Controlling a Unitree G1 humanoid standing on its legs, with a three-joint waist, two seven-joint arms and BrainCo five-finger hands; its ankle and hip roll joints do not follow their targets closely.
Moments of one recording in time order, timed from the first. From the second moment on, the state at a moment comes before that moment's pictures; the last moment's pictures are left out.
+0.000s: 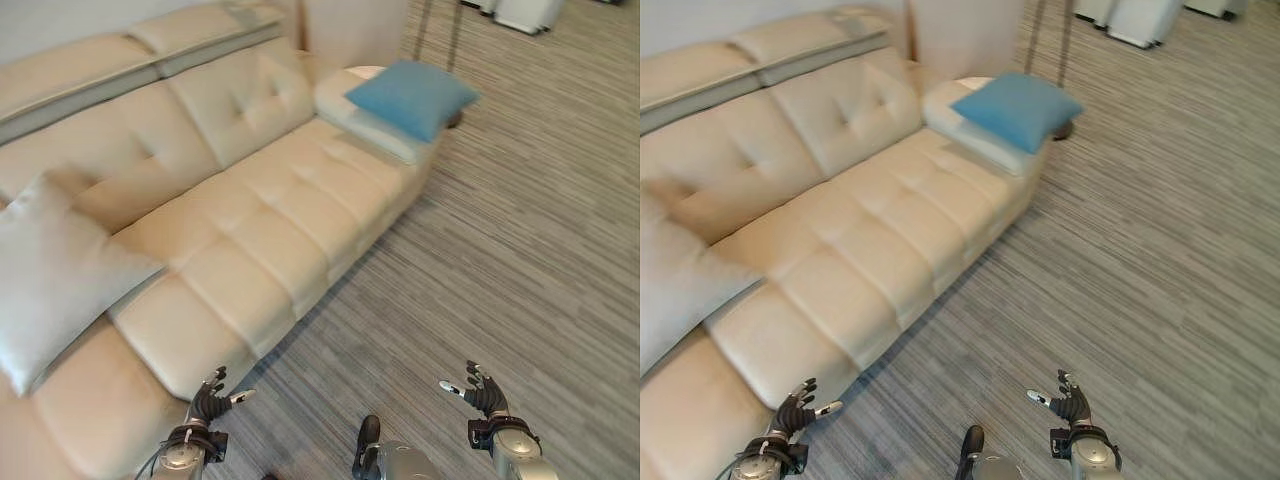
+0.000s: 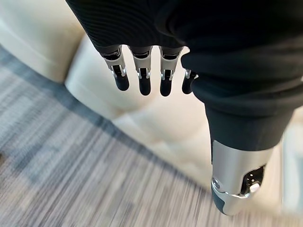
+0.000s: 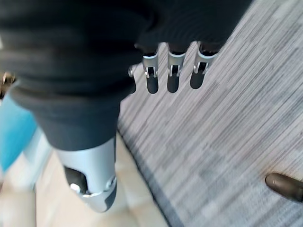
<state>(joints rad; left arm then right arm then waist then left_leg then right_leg) 0.16 0.33 -0.13 0.59 -0.18 -0.06 0.08 0.11 -0.30 0.06 0.58 0.18 -0.04 -0.13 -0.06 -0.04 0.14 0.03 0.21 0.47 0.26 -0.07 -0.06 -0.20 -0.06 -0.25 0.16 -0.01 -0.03</state>
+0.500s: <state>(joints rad) 0.17 0.29 -0.15 0.58 -0.17 -0.04 0.06 0.14 -0.36 0.09 0.54 0.17 -0.04 -0.14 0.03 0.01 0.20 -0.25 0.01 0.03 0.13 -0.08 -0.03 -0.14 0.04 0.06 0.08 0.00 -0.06</state>
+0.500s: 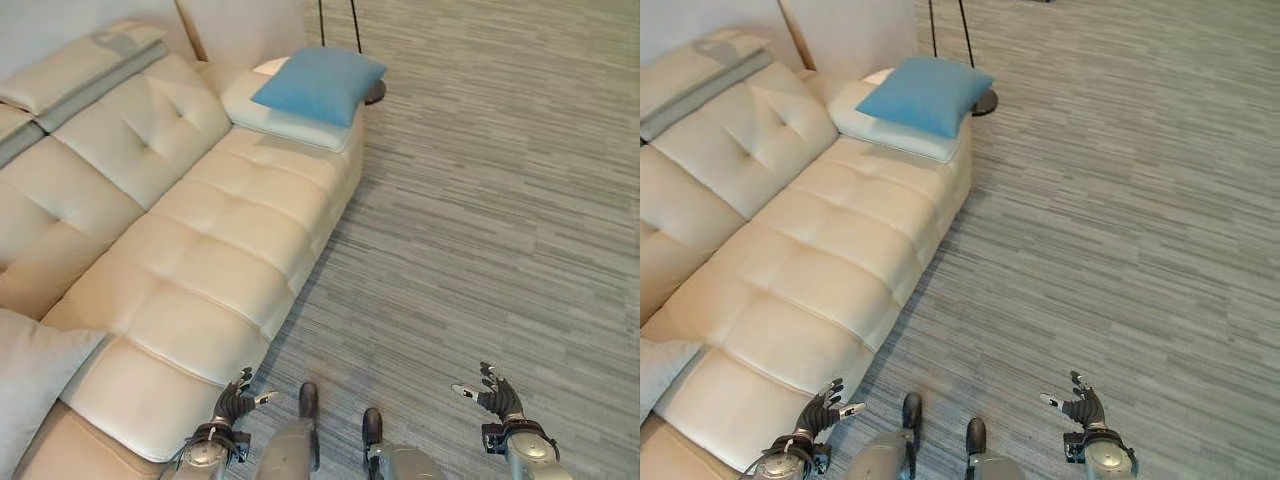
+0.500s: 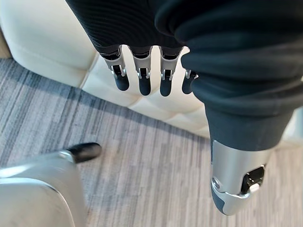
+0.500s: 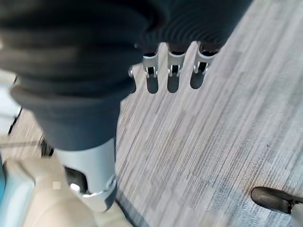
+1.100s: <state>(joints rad) 0.15 0.31 -0.13 0.57 -0.17 -0.04 0.08 0.10 -0.30 0.12 0.46 0.15 -0.03 -0.10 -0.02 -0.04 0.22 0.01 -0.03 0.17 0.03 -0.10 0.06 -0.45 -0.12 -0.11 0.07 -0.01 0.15</state>
